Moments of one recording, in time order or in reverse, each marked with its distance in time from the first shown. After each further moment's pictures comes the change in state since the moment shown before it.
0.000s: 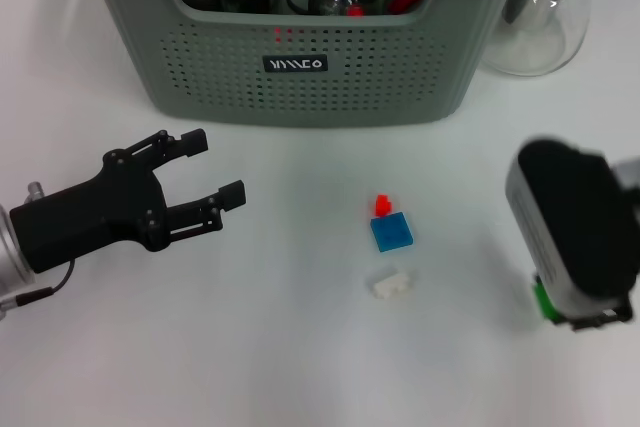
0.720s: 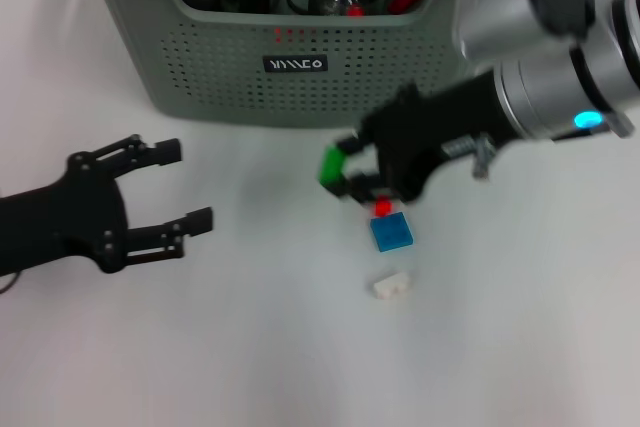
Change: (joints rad) left arm 0.026 0.008 -0.001 0.194 0.054 0.147 -0.007; right arm 0.086 0.000 0.208 0.105 0.572 0.308 0.292
